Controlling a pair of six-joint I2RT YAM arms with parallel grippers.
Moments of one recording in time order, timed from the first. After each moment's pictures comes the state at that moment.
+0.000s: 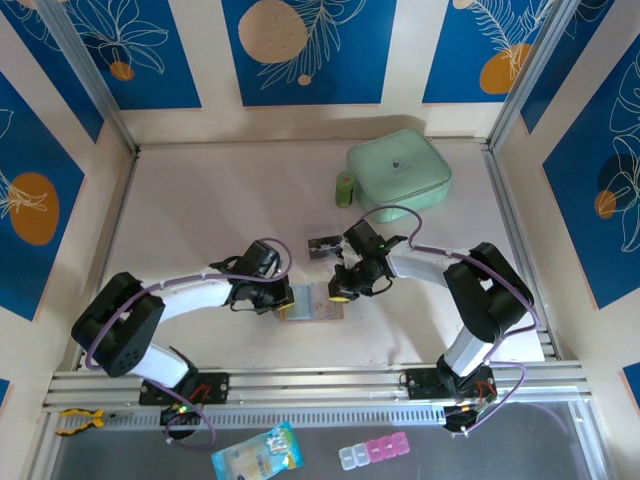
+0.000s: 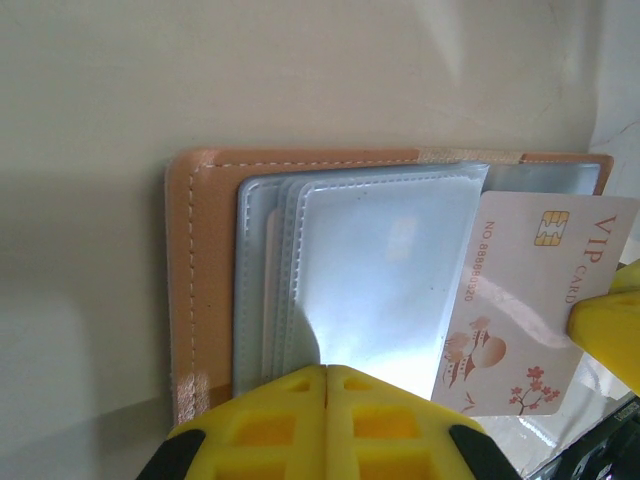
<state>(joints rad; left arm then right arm) -0.68 1.47 0.65 -0.25 0.36 -0.94 0.63 1.66 0.86 -0.46 -0.57 0.65</state>
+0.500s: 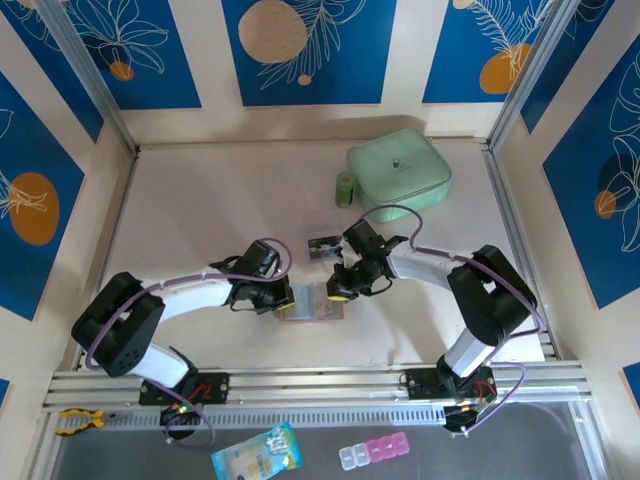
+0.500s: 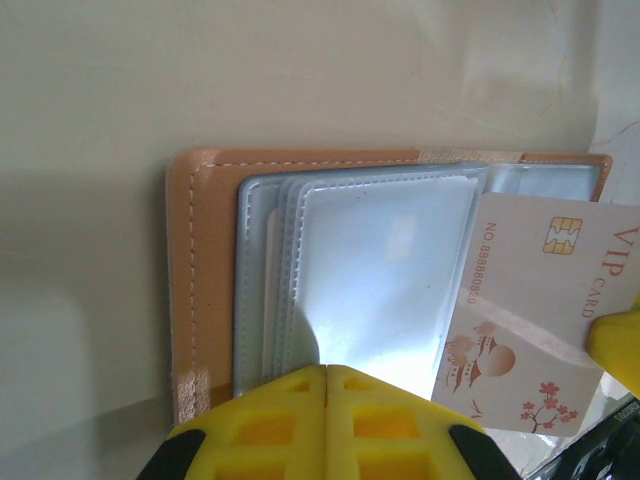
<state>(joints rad) -0.68 1.47 0.65 -0.26 0.36 -0.94 0.64 1.63 0.87 -0.45 -0.57 0.68</state>
